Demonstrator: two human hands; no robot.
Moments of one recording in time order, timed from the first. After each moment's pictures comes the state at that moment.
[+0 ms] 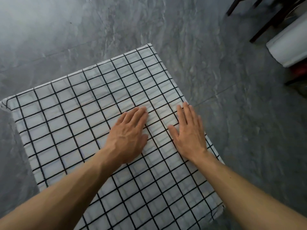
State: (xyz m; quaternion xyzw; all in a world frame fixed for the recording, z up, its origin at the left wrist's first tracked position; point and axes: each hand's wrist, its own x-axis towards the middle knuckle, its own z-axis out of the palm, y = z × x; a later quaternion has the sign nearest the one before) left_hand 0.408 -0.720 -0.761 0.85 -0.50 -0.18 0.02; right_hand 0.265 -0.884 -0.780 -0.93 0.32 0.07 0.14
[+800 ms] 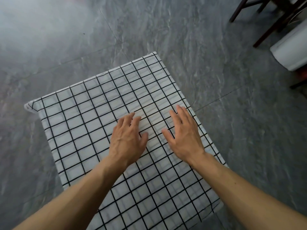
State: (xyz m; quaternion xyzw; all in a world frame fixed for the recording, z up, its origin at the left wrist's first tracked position) left_hand 0.387 -0.702 -0.726 0.92 -0.34 -0.18 0.14; right_hand 0.272 -0.856 -0.726 -0.93 0.27 0.05 0.23
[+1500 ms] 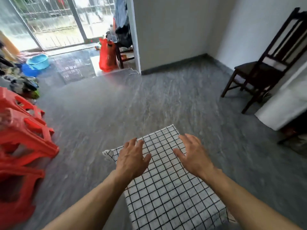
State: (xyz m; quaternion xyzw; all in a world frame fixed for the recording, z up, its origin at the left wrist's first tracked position) left_hand 0.407 -0.589 -0.381 0.93 -0.31 -0.14 0.11; right_hand 0.281 -0.776 -0.389 -0.93 0.26 0.00 0.25
